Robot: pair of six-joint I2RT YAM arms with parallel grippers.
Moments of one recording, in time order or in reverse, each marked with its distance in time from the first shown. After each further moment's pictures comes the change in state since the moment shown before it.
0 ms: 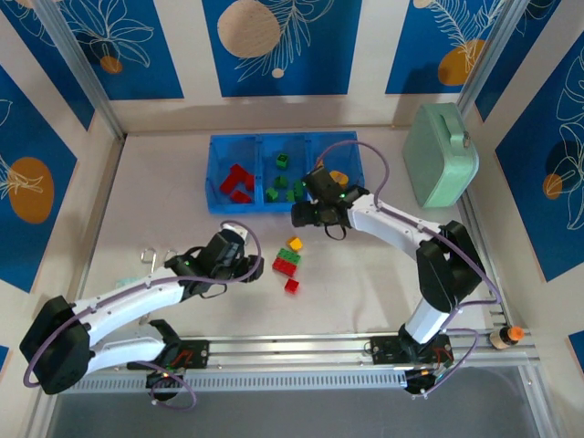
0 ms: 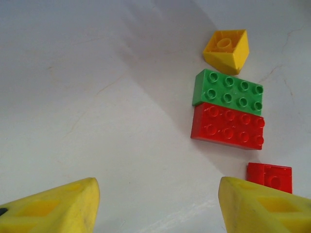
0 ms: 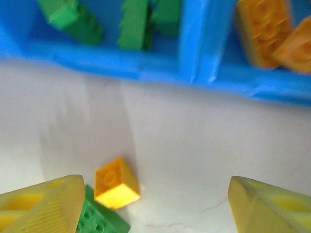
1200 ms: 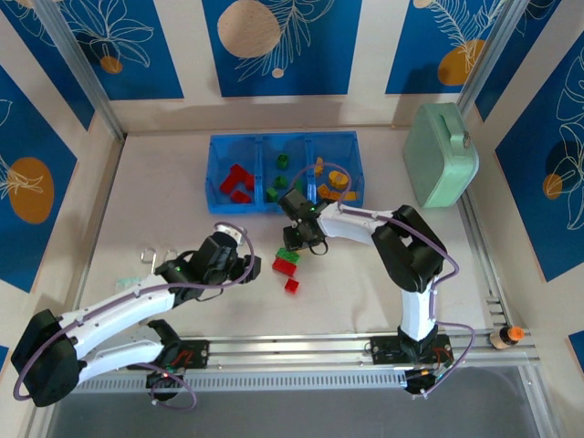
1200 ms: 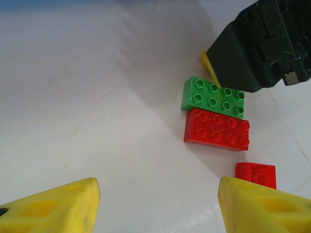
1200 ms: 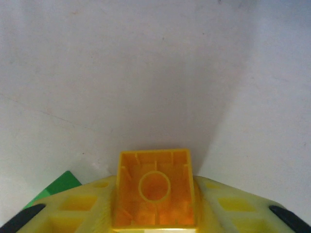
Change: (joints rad) left arm 0.000 -0.097 -0.032 -0.004 -0.007 0.001; right arm 0.099 0.246 0.031 0.013 -0.030 -0.023
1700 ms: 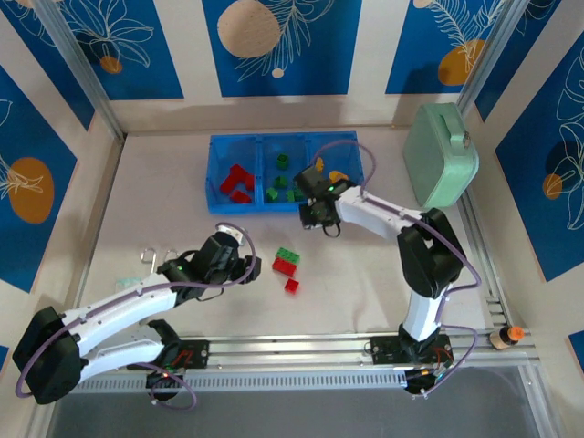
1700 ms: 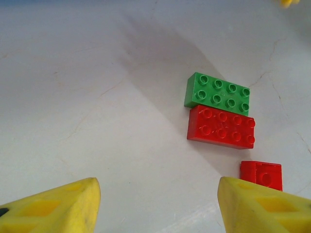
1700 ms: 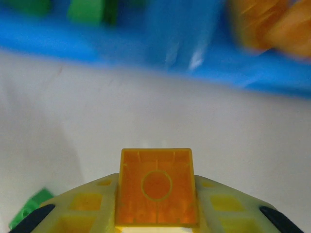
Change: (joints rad) left arm 0.000 0.019 0.000 0.000 0.000 0.000; right arm -0.145 -0.114 0.112 -0.155 0.100 0.020
